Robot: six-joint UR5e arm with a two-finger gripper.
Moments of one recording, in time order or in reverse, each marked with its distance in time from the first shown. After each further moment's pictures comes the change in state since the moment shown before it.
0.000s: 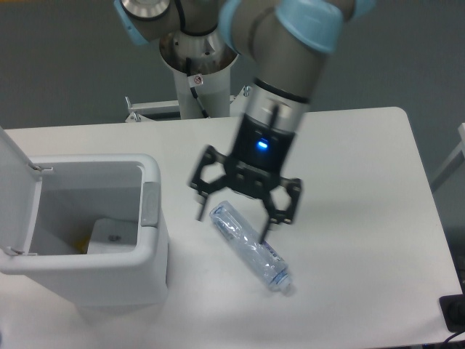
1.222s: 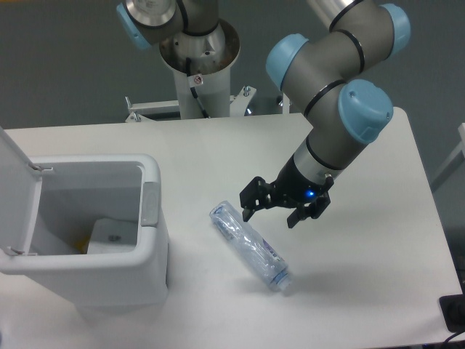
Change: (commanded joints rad) arm 0.026 -0.058 0.008 -0.482 0.279 -0.070
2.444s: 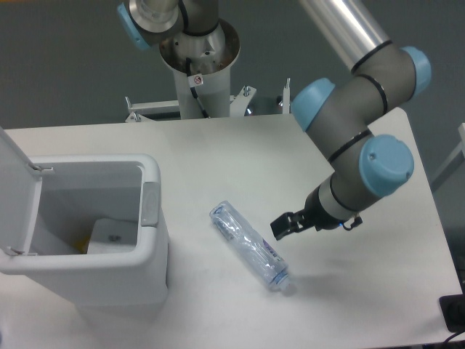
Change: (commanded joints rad) arm -0.038 -0.229 0.192 -0.009 0.149 -0.334
